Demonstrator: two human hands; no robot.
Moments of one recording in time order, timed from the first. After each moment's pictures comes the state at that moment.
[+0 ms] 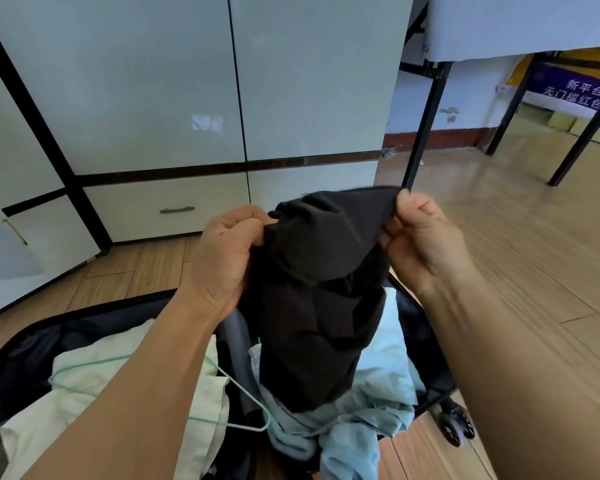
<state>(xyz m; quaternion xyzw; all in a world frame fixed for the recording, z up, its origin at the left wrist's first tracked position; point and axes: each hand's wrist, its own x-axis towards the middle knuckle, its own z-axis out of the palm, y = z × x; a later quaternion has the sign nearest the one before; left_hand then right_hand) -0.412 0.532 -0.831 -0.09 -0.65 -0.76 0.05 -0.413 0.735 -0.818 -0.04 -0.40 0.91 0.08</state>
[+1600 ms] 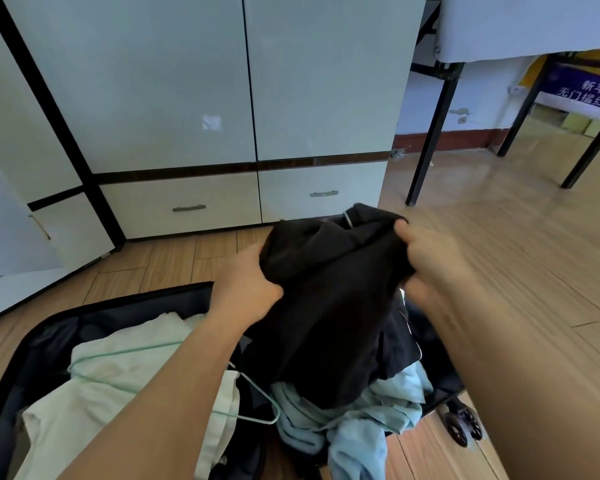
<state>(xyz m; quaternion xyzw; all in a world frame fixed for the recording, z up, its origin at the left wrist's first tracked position) -0.410 0.524 -0.867 0.04 -0.91 -0.42 0.03 -0.412 0.728 -0.830 -0.23 -0.56 0.80 0.07</state>
